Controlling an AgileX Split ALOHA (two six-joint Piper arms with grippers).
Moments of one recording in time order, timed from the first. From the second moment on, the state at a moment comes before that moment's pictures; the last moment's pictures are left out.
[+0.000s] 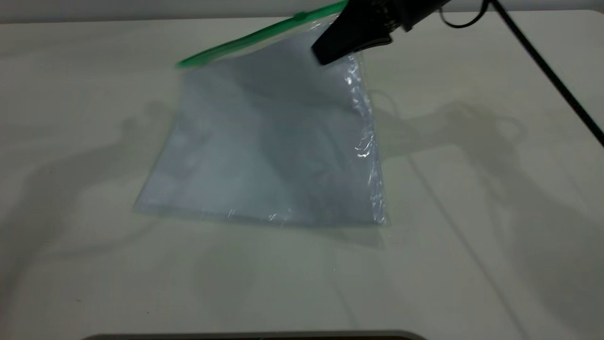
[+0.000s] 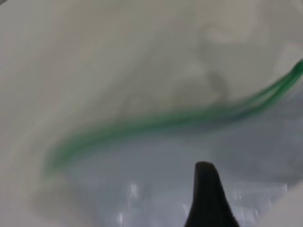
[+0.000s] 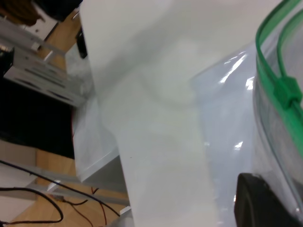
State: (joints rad) left arm -0.13 1.83 -1.29 -0.84 0.68 1.15; right arm 0.24 2.40 -1.61 1.18 1.14 -1.38
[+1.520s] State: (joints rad) left arm -0.34 2.26 -1.58 -1.00 0.80 1.34; right arm 0.25 2.40 -1.61 1.16 1.14 -1.38
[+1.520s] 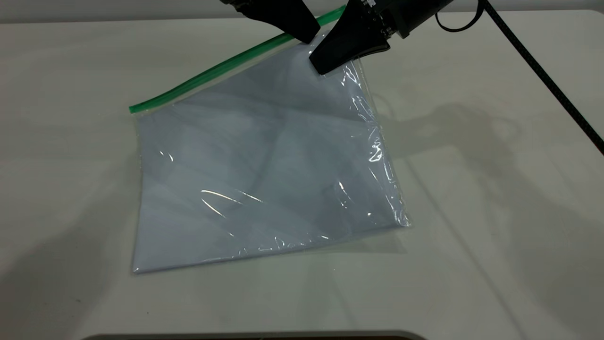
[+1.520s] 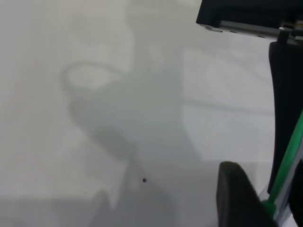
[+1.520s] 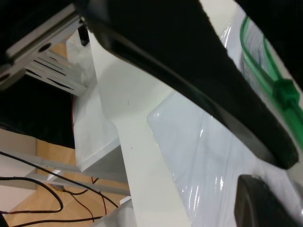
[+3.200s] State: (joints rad) left arm -0.22 2.26 -1.59 -0.61 0.83 1.12; right arm 0.14 2.33 -1.60 1.40 1.15 -1.46
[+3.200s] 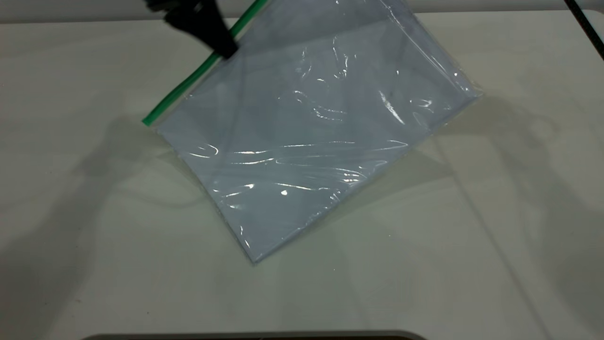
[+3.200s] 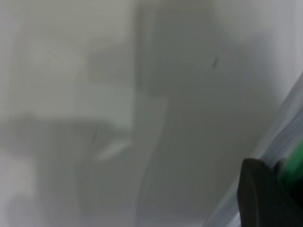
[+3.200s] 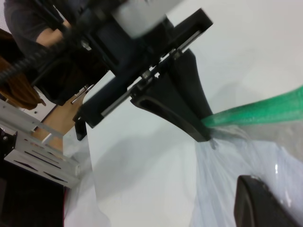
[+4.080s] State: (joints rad) left arm -0.21 2.31 -1.60 -0.16 0.96 0.79; right arm 0.13 2.33 -1.60 1.40 1.16 -1.47
